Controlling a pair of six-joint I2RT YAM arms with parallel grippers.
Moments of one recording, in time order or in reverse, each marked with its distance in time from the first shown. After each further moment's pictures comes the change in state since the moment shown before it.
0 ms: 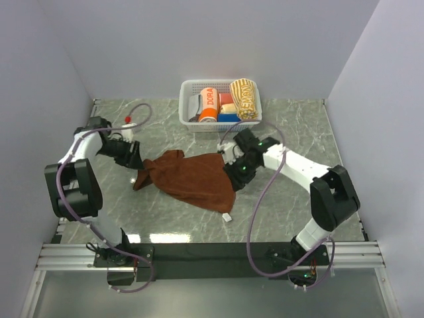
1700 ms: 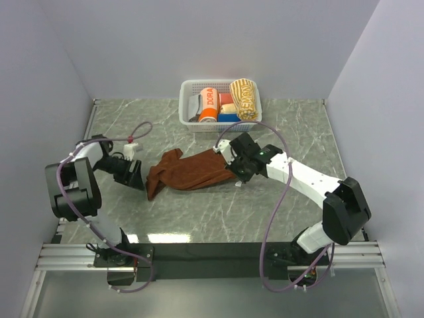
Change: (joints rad) left arm 0.097 0.024 -0.151 -0.047 -0.044 0.087; right arm 0.140 -0.130 -0.073 0.141 0.341 -0.076
